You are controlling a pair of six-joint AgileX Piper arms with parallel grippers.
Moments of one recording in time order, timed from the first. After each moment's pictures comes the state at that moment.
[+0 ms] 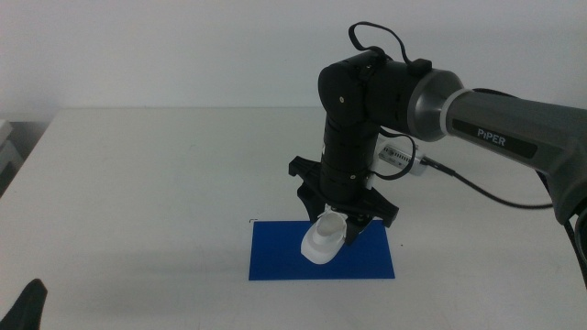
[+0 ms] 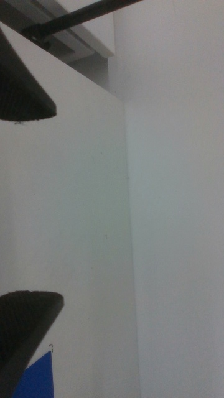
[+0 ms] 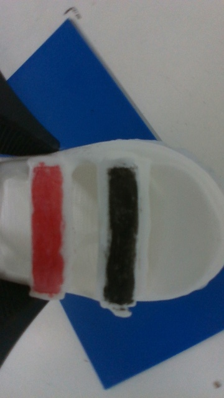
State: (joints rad) left arm -0.03 -0.01 0.03 -0.07 0.11 0.08; right arm 0.61 2.12 -1.79 0.07 1.21 1.27
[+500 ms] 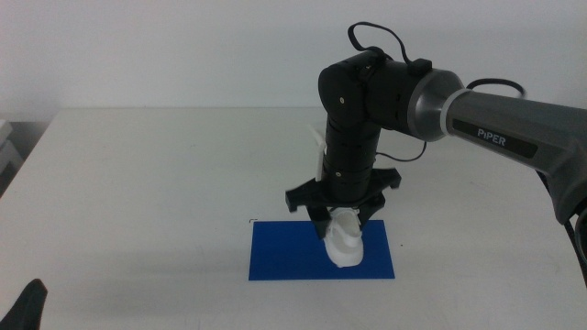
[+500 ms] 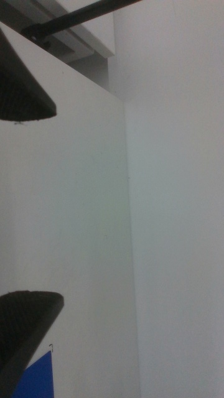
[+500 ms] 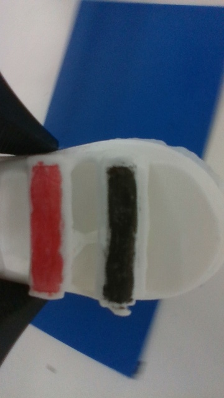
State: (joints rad) left arm -0.03 -0.01 0.03 -0.07 0.11 0.08; right arm 0.61 2.12 -1.79 0.04 1.22 0.38
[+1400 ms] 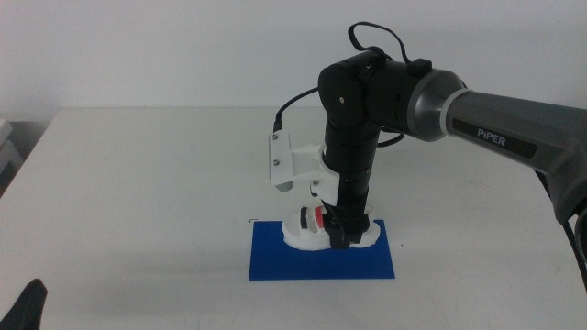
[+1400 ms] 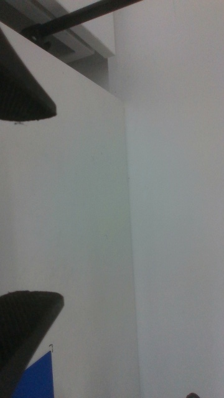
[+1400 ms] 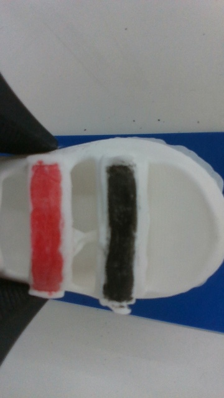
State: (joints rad) left arm -0.03 -0.01 0.03 -0.07 0.11 0.08; right arm 0.61 2.12 -1.79 0.06 1.22 -0.99
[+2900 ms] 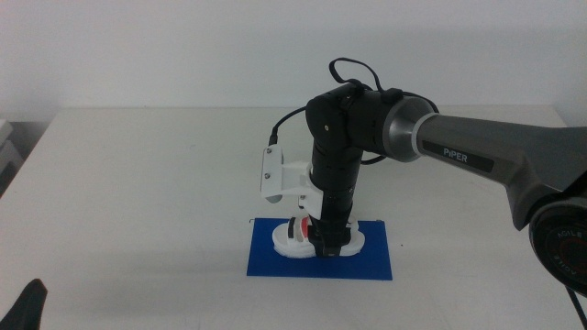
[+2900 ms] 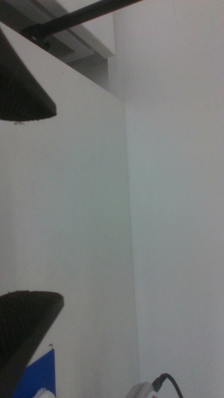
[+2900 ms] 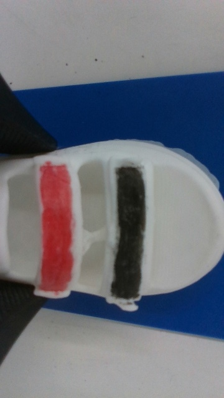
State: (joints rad) left arm -0.03 -0.01 0.03 -0.07 0.11 0.08; right arm 0.63 2.21 -1.79 0.07 1.10 -0.91
